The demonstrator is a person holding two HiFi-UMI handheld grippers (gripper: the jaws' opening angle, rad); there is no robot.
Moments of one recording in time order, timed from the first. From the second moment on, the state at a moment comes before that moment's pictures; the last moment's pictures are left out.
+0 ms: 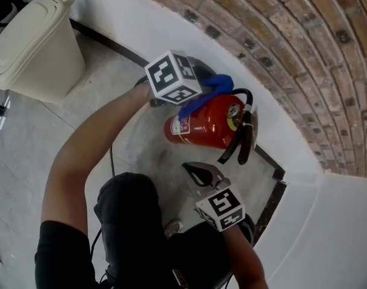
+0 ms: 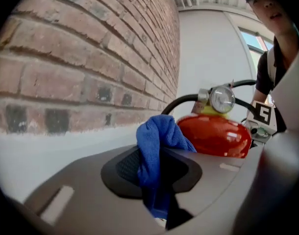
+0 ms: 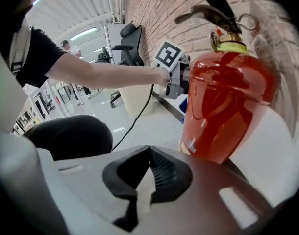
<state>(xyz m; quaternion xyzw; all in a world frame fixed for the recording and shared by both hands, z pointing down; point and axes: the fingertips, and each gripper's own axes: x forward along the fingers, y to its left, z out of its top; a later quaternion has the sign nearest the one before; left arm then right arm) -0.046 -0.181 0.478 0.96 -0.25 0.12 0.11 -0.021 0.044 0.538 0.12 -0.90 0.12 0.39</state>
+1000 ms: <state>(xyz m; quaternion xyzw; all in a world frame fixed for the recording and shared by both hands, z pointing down) -0.021 -0.199 0.584 0.94 -0.22 0.23 0.12 0.005 0.048 0.543 0.15 -0.90 0.14 0.38</state>
